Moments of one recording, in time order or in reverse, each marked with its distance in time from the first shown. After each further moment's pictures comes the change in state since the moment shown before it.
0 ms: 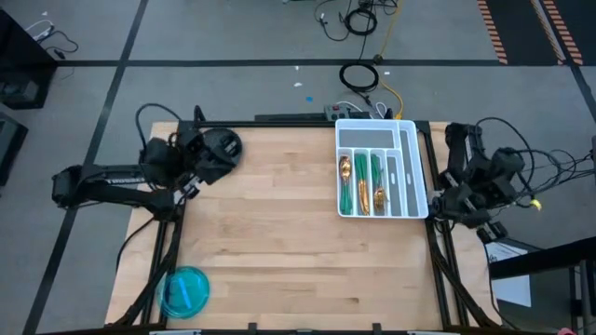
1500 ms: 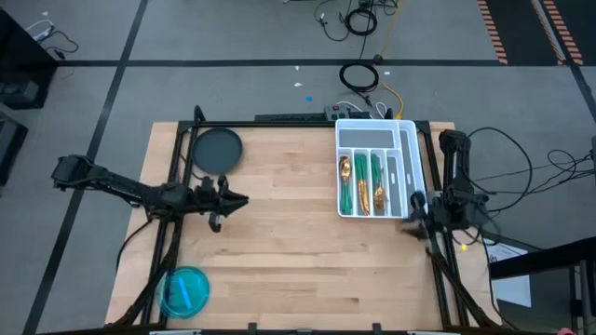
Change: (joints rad) left arm -0.418 -0.205 -0.573 -0.240 -0.776 0.341; right arm 0.000 -0.209 -0.449 -0.405 0.459 0.595
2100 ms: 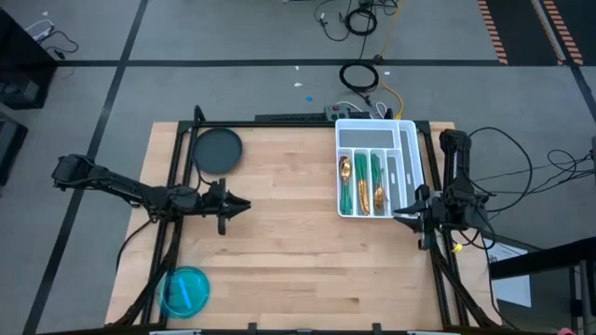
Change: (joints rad) left arm 0.000 0.020 0.000 -0.276 -0.028 -0.024; right arm 0.001 0.017 0.001 -0.066 0.277 -0.006
